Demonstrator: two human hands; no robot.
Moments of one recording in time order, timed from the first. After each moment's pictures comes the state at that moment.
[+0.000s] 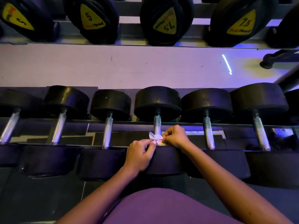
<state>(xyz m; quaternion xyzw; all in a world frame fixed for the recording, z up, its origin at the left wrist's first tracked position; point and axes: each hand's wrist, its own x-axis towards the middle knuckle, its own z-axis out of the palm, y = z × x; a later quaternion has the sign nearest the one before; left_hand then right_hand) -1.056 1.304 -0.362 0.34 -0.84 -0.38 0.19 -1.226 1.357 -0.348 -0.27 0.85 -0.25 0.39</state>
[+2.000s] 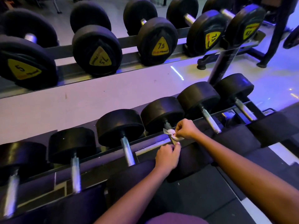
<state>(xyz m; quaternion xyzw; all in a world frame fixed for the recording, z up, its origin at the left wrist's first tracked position) -1.203 1.402 -0.345 0.27 -0.84 -0.46 0.00 -1.350 1.455 -0.326 -0.21 0.93 -0.20 0.21</state>
